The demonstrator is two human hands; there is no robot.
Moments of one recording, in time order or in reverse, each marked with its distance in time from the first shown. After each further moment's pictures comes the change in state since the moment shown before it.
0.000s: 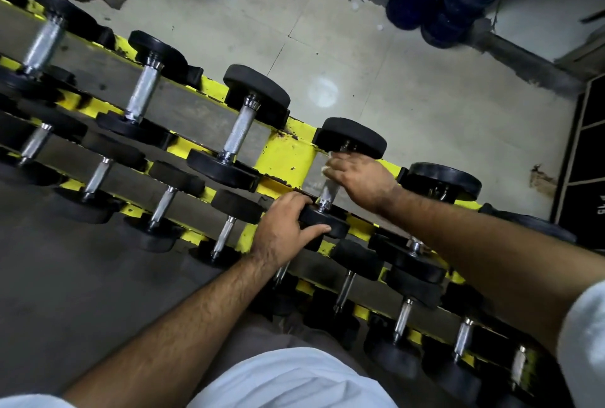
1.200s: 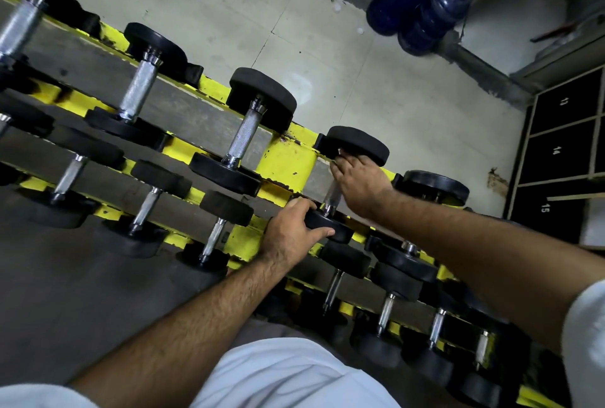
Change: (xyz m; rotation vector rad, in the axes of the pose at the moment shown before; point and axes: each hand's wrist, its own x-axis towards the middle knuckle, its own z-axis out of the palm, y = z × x) left_hand 0.005 0.001 -0.015 -0.206 -0.096 -0.177; right_hand 0.022 -0.042 -0.037 -0.368 -0.438 0.217
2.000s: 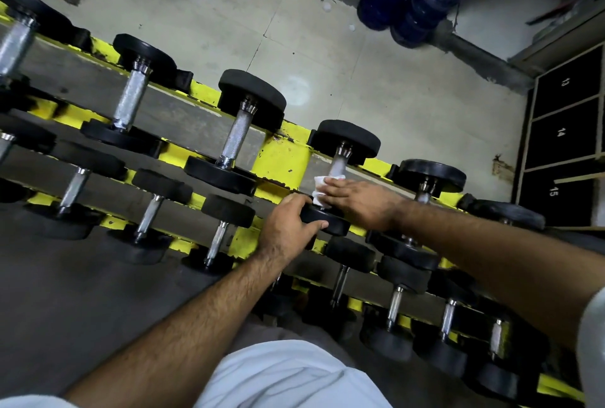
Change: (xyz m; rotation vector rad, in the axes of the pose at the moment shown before) left_hand 0.000 0.000 0.001 0.037 0.017 0.037; right_hand -0.028 0.013 0.048 0.430 0.126 -0.395
